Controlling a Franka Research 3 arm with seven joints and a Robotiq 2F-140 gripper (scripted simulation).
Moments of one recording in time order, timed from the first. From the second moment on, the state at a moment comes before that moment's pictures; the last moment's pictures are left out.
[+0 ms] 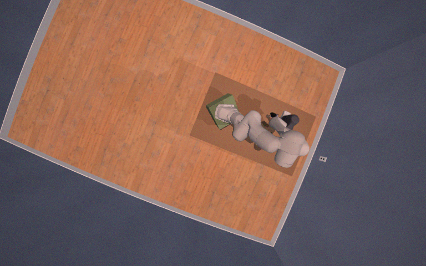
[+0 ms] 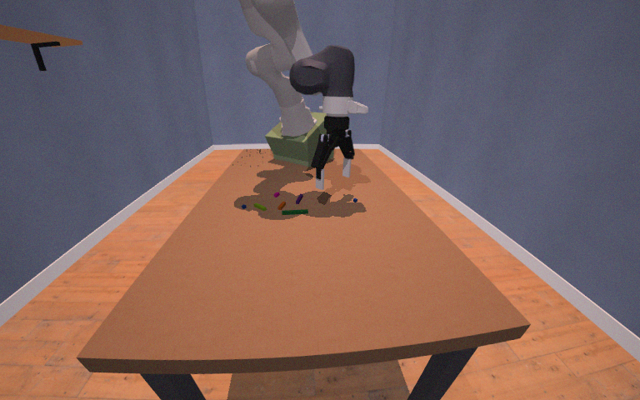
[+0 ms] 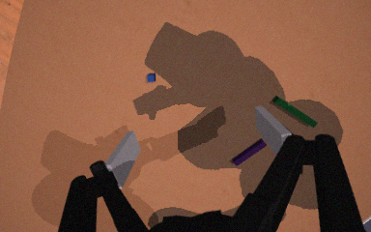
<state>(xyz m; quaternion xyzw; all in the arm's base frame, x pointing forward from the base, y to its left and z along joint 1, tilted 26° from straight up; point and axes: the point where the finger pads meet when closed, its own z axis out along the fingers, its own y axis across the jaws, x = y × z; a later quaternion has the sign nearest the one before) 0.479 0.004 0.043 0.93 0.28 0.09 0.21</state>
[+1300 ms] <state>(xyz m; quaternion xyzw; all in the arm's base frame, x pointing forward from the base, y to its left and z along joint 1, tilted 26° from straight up) 0.479 -0.011 0.048 0.96 0.20 0.10 0.20</state>
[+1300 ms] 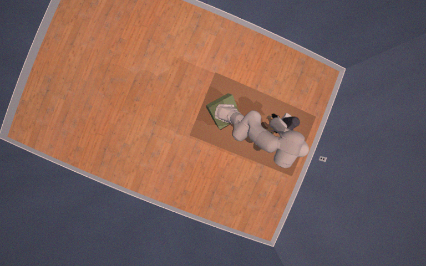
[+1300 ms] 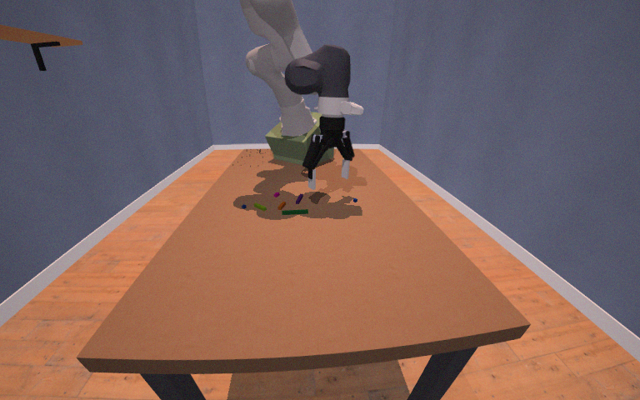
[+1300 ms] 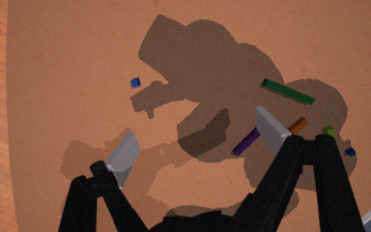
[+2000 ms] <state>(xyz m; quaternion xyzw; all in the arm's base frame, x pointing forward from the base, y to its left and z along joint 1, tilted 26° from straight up) 0.477 -0.034 0.056 0.98 0.00 0.12 0.17</state>
